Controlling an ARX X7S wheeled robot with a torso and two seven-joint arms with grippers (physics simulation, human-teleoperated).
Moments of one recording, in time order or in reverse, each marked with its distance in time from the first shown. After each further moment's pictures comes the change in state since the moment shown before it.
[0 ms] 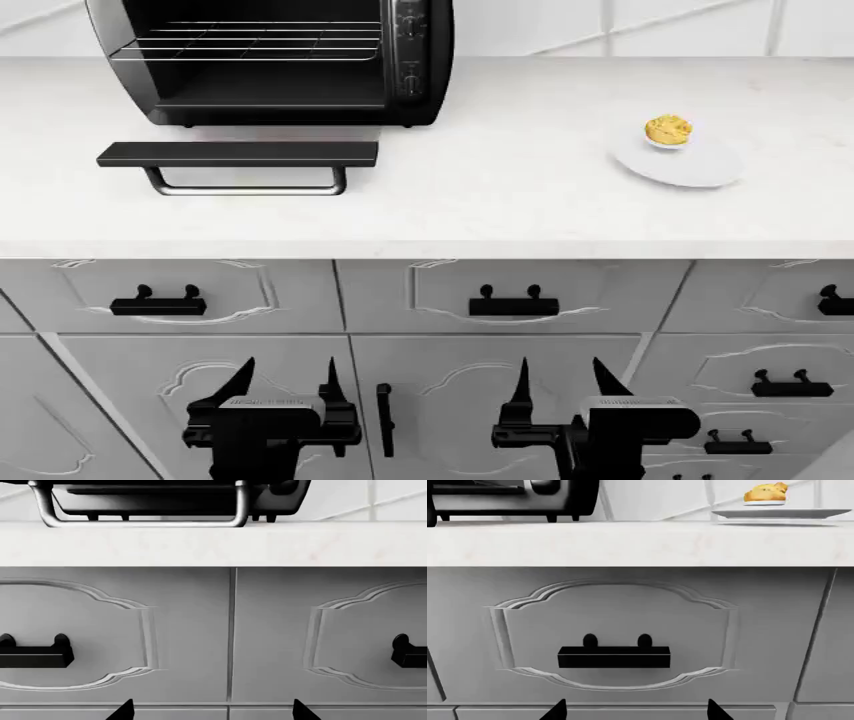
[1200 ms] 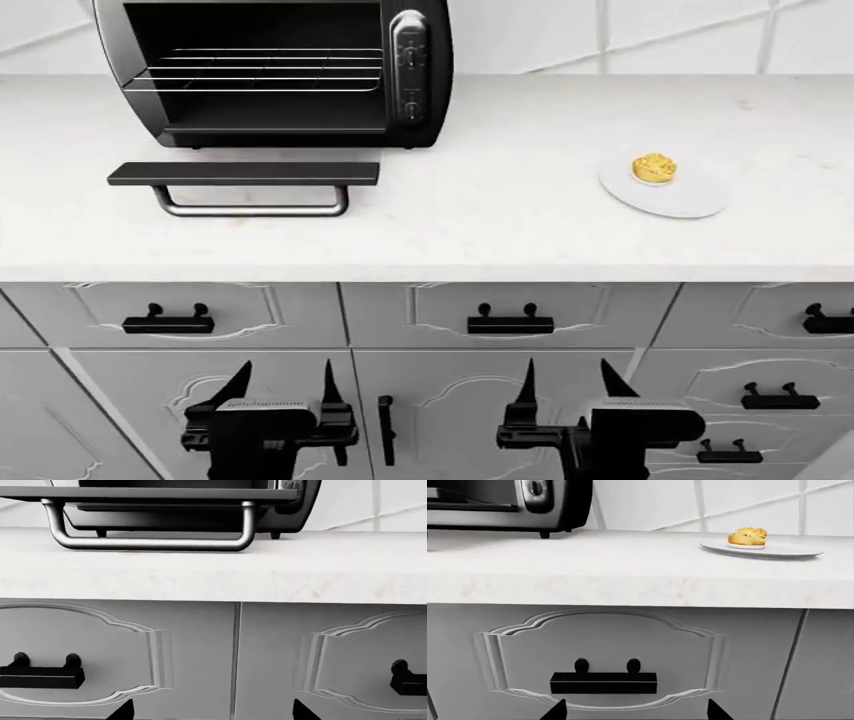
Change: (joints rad) left arm -0.009 -0.086 0.095 -0.038 -0.099 0.033 -0.106; right arm -0.007 0.096 -0.103 -0.028 0.068 0.023 0.135
